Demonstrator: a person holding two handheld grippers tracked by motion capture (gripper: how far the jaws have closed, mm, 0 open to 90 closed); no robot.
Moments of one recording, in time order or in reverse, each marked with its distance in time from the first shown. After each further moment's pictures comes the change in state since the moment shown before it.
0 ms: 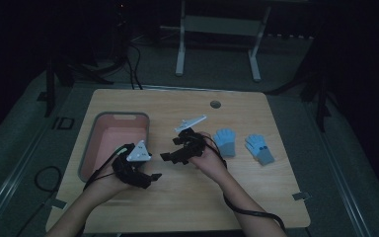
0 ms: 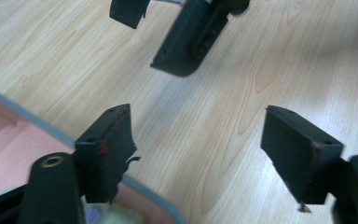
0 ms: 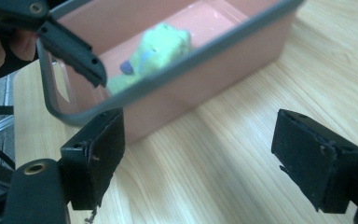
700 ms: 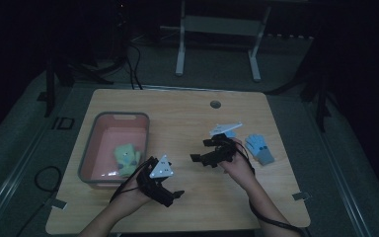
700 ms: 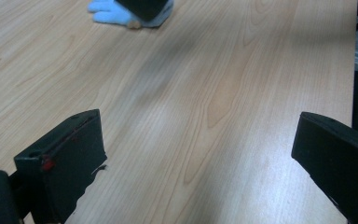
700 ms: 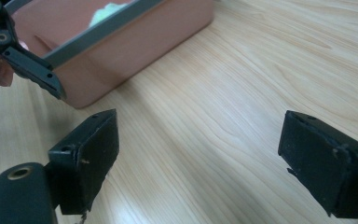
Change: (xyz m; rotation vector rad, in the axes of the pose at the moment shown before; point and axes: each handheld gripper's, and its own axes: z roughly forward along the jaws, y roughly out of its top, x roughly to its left) left arm -0.045 0.003 0.052 -0.098 -0.090 0.014; right arm -0.042 -0.063 -0.059 -0.068 -0.104 0.087
